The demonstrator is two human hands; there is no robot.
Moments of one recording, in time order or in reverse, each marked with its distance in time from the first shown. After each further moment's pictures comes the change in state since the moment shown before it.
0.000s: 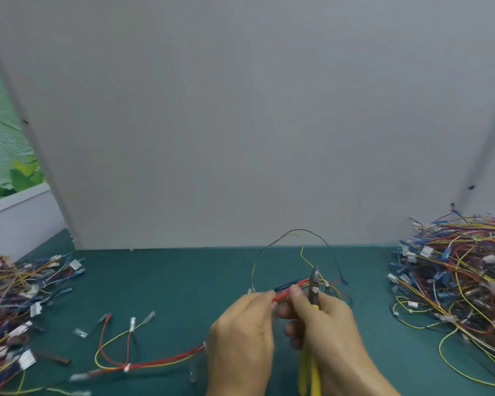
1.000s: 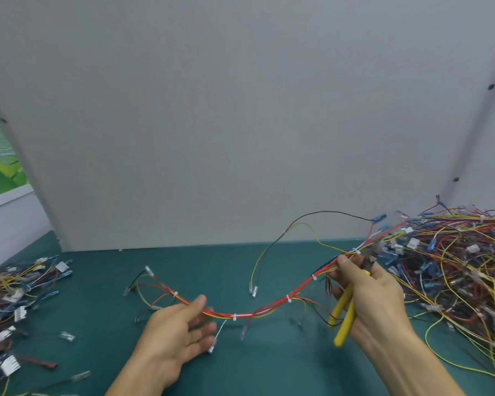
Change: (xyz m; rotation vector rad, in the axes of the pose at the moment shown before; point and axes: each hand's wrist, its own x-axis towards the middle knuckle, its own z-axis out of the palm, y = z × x) left_hand 0.014 -0.061 -0.035 -0.745 -0.177 -1.393; right_hand 0.035 -0.021 -0.053 0.331 0.246 -0.107
